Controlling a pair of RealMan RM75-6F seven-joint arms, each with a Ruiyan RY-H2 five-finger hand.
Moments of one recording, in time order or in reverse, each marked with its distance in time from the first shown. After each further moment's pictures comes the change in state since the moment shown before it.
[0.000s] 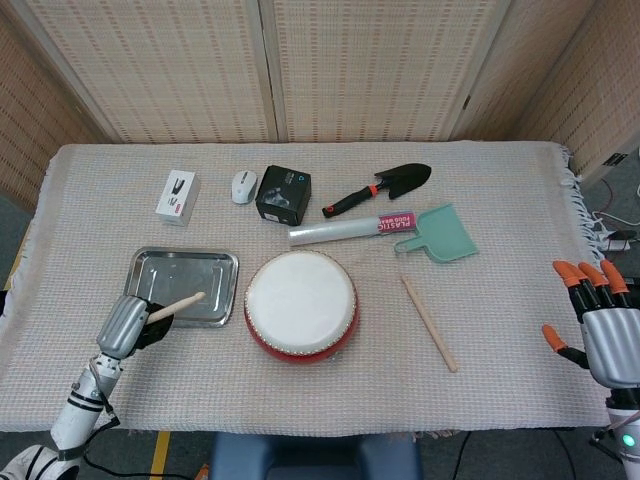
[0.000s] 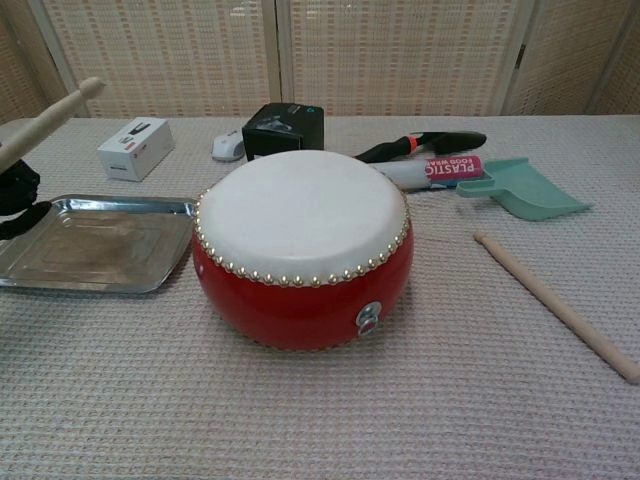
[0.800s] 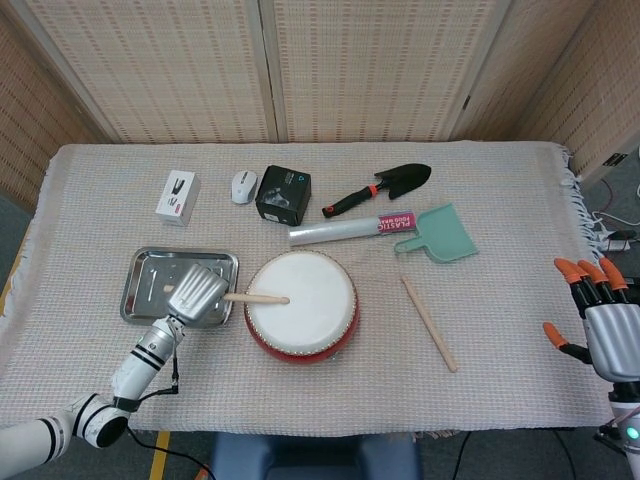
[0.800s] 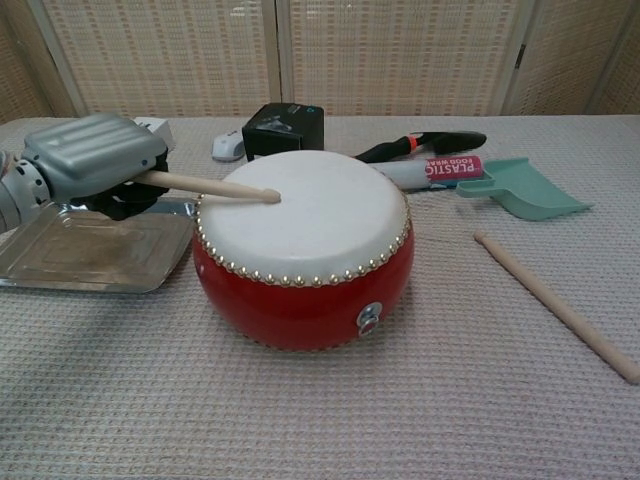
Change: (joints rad) left arm -0.246 -0.005 -0.080 -0.193 -0.207 -0.348 0.860; right arm 0.017 -0.013 -0.001 0.080 0.009 -0.024 0.103
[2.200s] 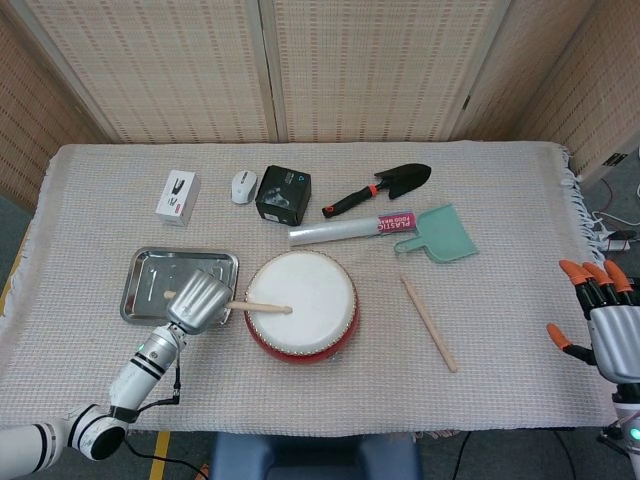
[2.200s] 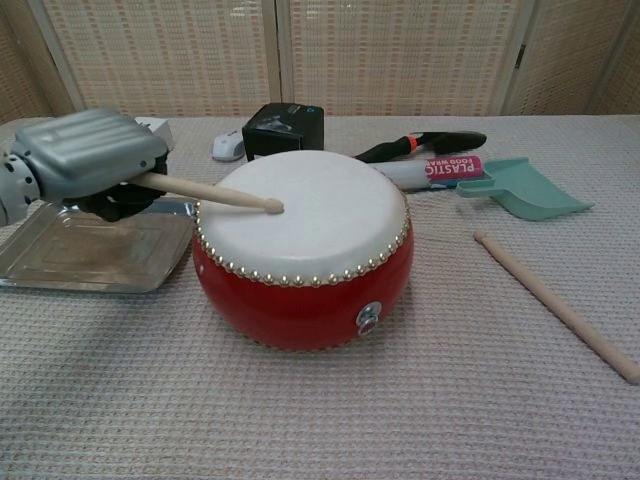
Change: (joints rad) left arm -0.021 0.064 0.046 -0.149 -0.091 0.050 0.111; right arm -0.003 -0.007 -0.005 0.020 0.013 -0.001 0.027
